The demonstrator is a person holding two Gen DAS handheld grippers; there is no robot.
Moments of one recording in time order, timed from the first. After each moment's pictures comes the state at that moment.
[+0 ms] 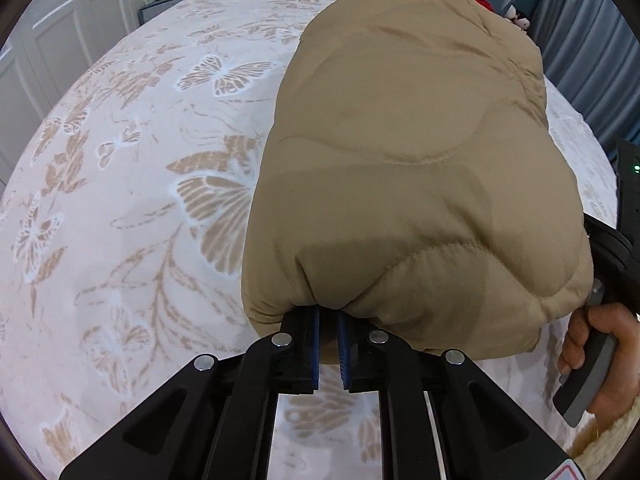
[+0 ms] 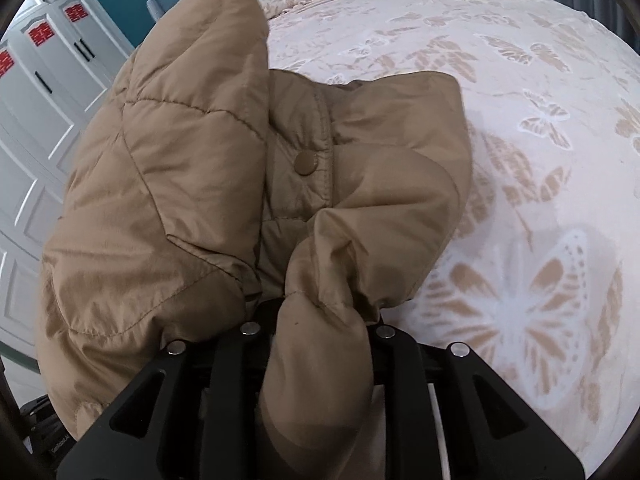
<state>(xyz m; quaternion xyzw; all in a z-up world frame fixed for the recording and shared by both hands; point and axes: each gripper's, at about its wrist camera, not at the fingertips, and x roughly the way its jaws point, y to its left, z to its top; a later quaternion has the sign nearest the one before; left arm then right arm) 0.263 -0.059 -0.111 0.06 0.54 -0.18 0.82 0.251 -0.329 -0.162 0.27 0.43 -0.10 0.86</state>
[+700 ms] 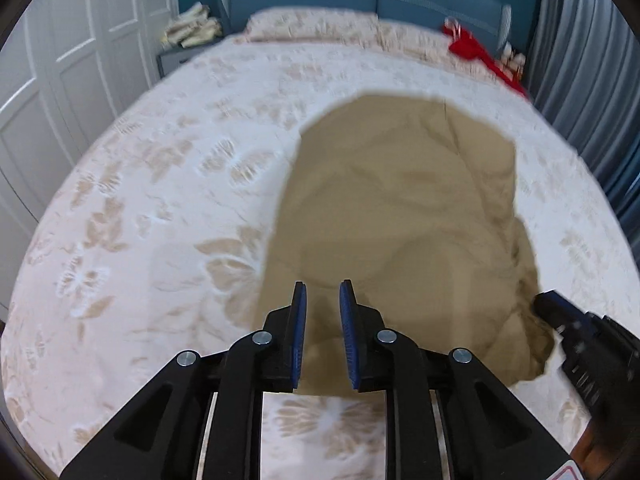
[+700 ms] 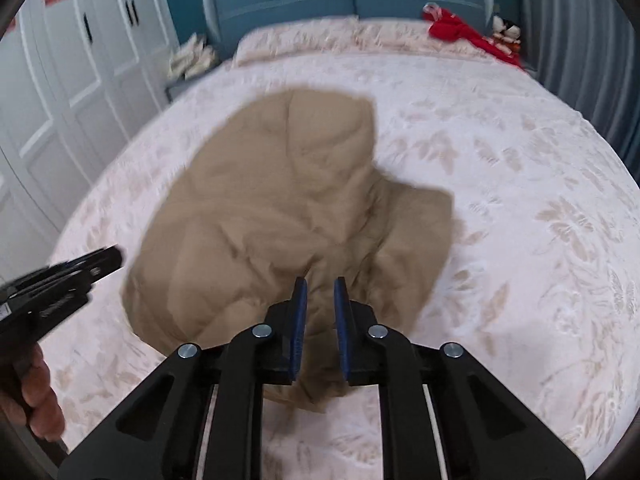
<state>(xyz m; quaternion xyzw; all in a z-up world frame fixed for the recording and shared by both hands) 0.260 -0.087 -0.040 0.06 0.47 -0.16 0.86 0.180 -0.250 -0.055 0.13 0.42 -0.11 0.89</state>
